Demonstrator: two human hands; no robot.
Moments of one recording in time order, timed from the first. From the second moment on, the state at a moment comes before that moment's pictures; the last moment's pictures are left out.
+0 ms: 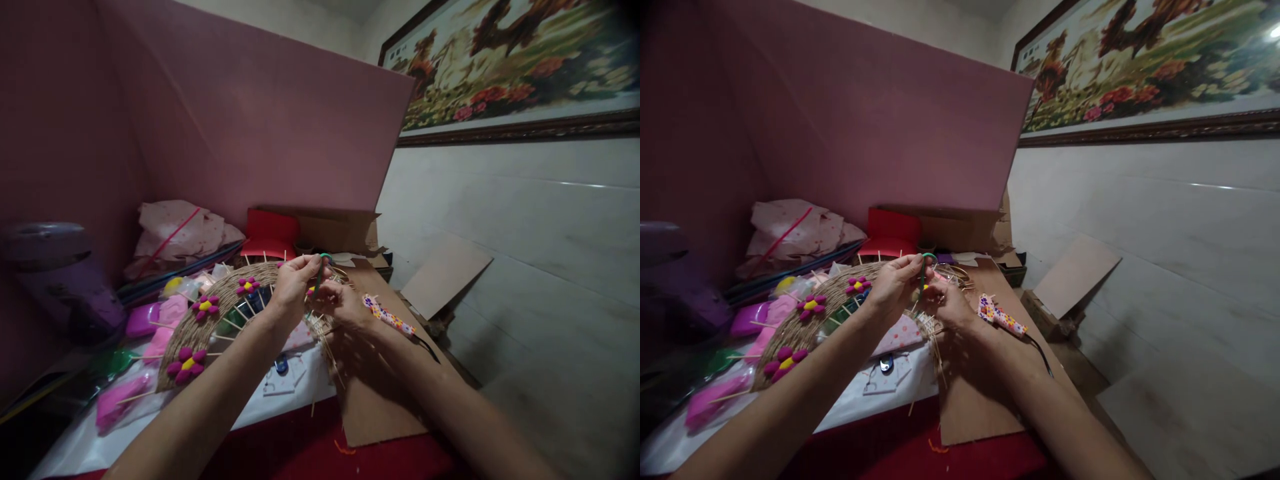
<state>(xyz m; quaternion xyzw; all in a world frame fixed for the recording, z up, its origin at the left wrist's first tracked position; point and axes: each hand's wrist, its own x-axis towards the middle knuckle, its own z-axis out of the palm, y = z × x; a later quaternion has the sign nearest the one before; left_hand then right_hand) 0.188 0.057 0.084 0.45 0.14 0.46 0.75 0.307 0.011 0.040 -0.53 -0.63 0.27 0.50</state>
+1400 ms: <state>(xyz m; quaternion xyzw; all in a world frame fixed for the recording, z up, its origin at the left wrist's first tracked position) 0.222 0.091 0.045 0.57 0.22 0.52 0.60 0.361 0.039 0.006 -0.67 -0.63 0.11 0.39</state>
